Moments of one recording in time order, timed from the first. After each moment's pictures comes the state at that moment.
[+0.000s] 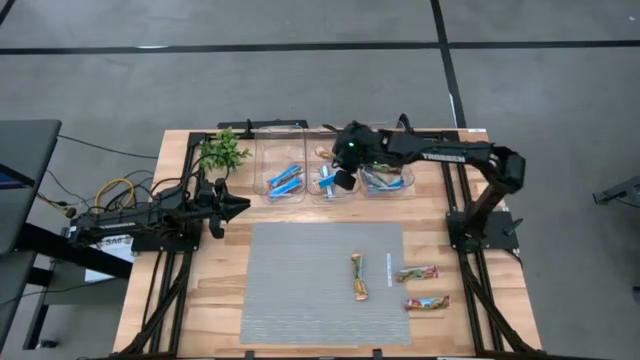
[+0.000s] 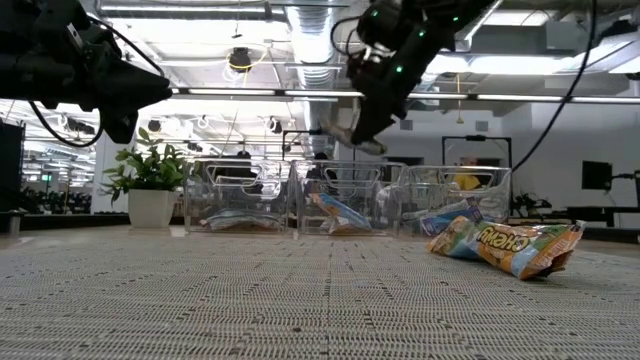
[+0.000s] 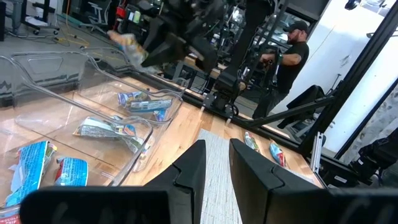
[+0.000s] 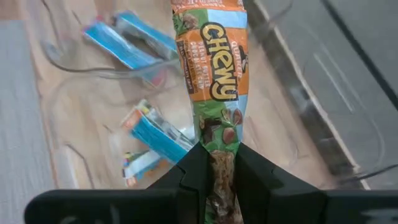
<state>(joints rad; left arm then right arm) 0.13 0.01 0.01 0.03 -0.01 -0.40 -0.34 1.68 1.31 -0.51 0.11 -0.11</state>
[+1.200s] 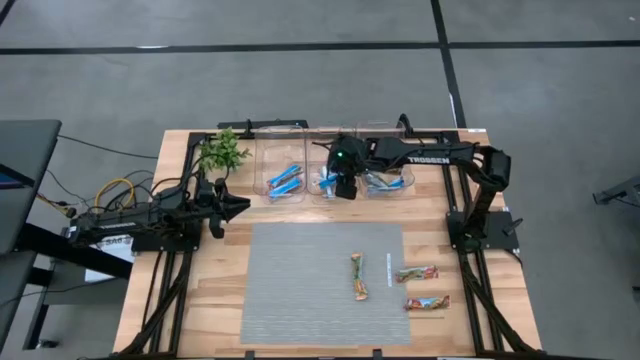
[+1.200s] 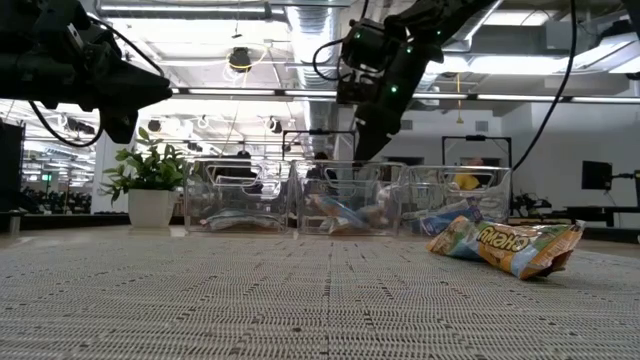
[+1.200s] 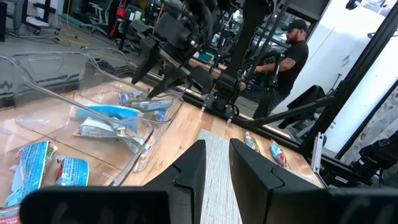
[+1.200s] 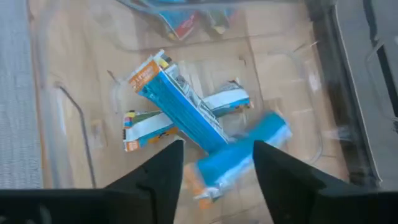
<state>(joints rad) 0.13 0.01 0.01 0.03 -0.01 -0.40 -0.32 1.79 1.35 -0.59 0.10 -0.27</state>
